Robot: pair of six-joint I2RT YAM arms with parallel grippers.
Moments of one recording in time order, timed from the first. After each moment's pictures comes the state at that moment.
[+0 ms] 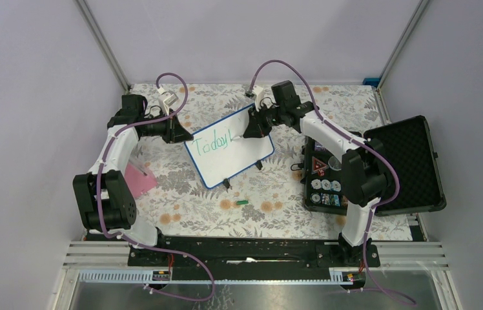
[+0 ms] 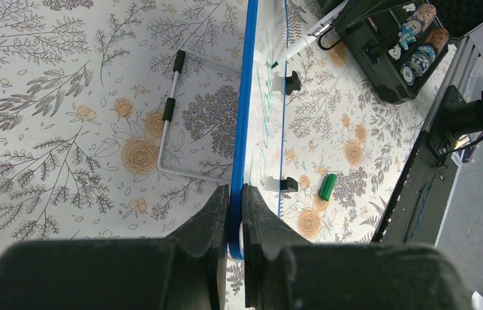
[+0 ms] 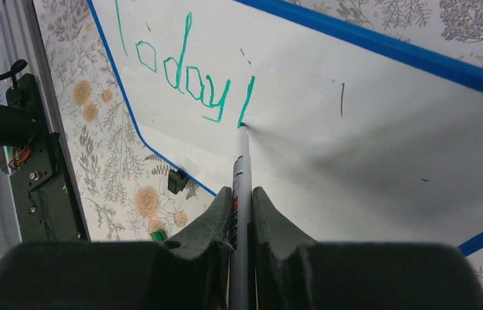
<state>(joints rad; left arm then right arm) 0.12 1.55 1.23 -0.65 1.04 0.38 0.49 1.89 1.55 -0.41 -0.72 -0.12</state>
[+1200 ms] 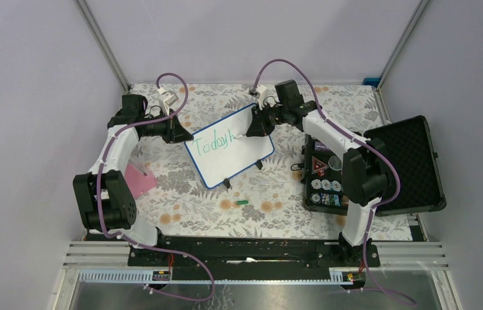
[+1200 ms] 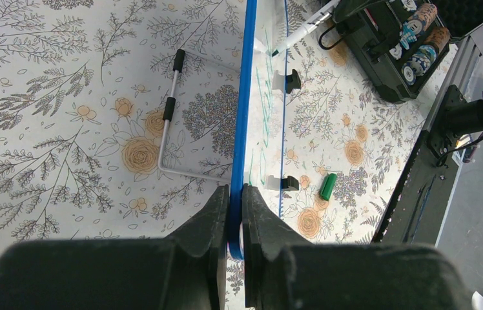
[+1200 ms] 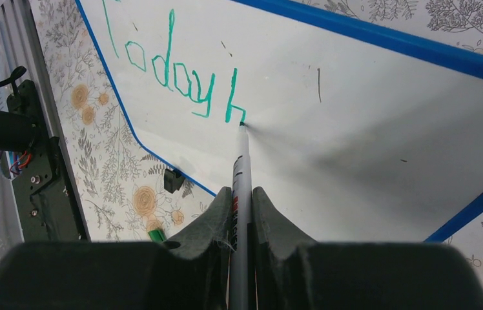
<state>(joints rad) 0.12 1.55 1.23 -0.65 1.04 0.38 0.46 1.89 1.55 -0.41 -0.72 -0.11</state>
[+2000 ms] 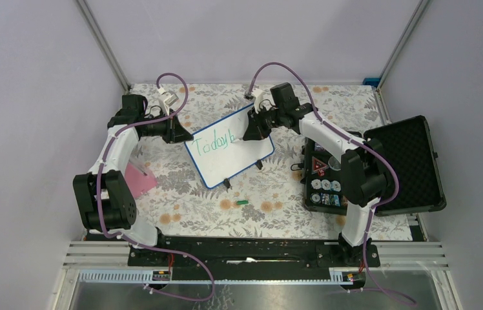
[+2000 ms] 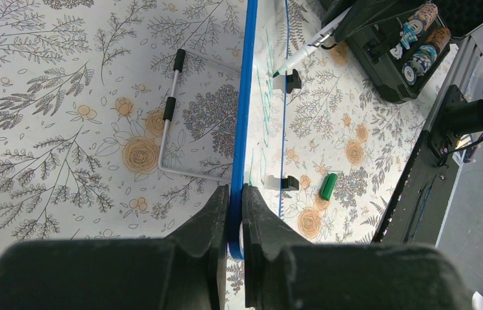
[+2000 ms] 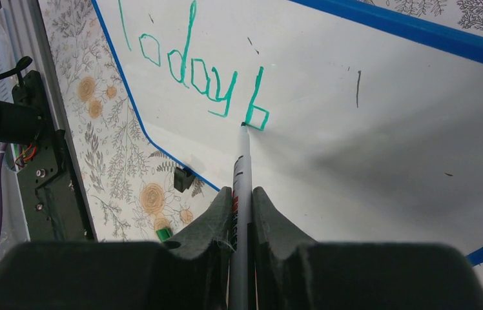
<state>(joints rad) 0.12 1.55 1.23 -0.65 1.04 0.38 0.50 1.89 1.53 -0.41 -0.72 -0.11</state>
